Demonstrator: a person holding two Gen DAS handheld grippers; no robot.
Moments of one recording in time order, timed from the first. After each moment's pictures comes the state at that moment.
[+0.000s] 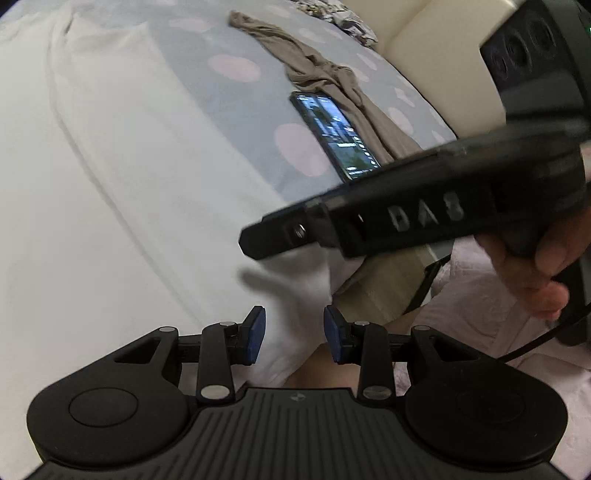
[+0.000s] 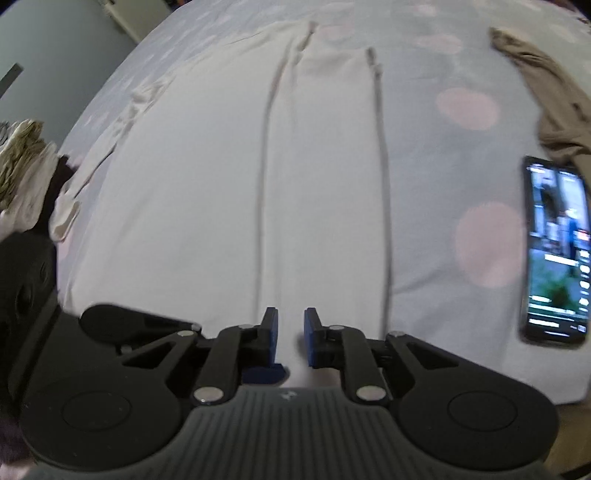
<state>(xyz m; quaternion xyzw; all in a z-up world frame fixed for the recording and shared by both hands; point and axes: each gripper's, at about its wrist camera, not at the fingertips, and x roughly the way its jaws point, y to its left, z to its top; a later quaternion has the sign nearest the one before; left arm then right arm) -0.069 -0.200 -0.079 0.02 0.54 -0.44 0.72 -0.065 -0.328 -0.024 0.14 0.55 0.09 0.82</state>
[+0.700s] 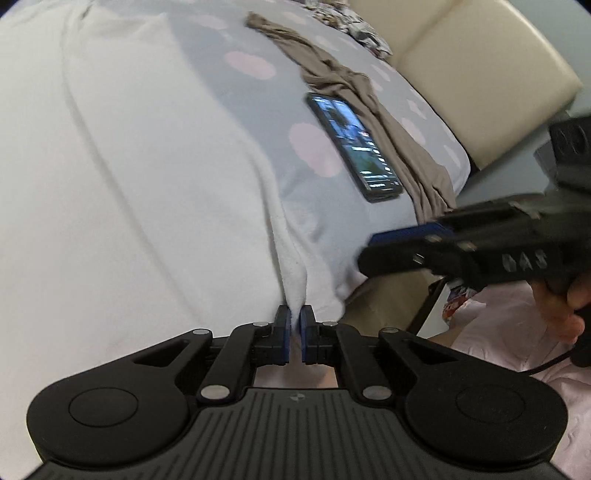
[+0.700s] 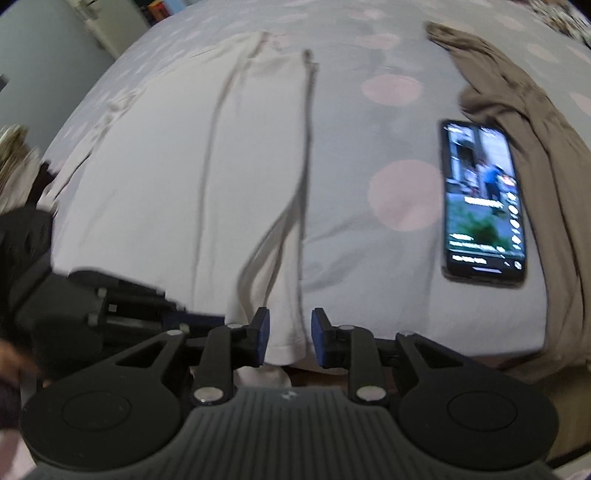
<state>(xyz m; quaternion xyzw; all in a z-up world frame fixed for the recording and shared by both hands) -0.066 -0.186 -0.101 -0.04 0.54 -0.42 0.73 -0.120 -0.362 -0.034 0.13 0.53 0.07 0.84</state>
